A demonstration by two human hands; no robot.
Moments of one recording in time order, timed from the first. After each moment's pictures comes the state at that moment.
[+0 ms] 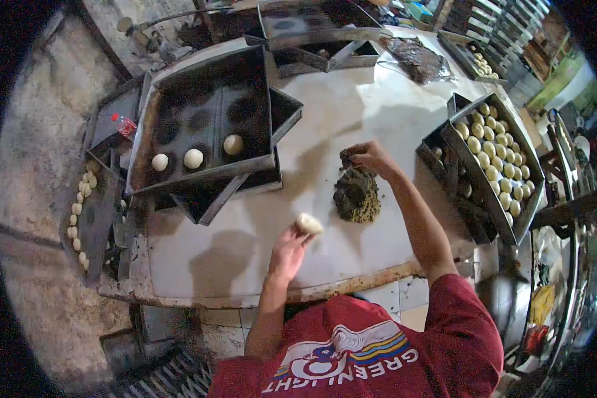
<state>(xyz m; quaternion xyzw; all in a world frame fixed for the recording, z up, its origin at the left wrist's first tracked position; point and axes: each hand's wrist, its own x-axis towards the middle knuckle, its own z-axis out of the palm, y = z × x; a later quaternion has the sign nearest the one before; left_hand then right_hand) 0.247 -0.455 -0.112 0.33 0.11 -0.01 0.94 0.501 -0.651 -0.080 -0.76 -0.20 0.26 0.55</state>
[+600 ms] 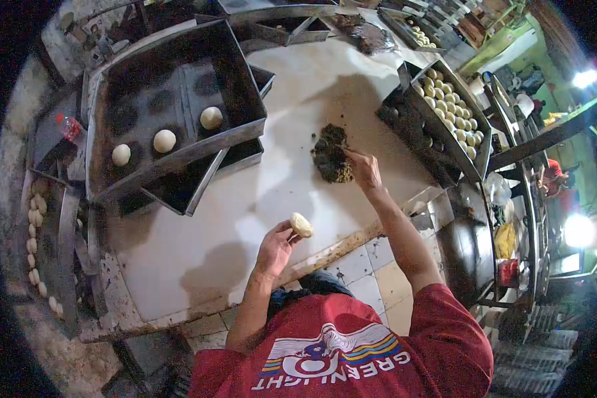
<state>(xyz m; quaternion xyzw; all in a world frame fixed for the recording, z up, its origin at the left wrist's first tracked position) 0.197 -0.404 -0.129 0.25 0.07 -0.19 0.95 0.360 -0.653 -0.096 -0.94 -0.17 -0.13 0.27</state>
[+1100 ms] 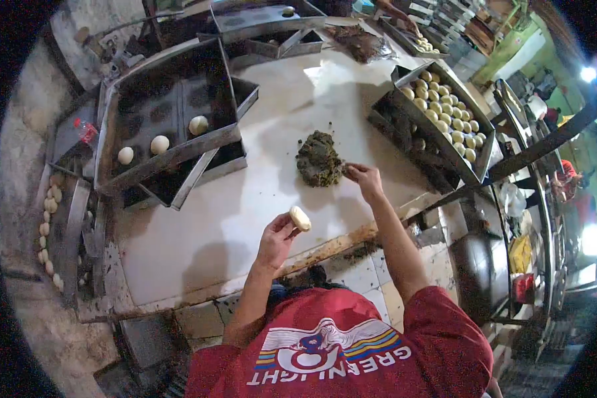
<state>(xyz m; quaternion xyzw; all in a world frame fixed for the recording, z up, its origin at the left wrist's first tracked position) 0.202 -0.471 -0.103 0.38 0.09 -0.13 0.91 0.354 -0.720 -0.134 -0.67 0.09 0.04 0.74</state>
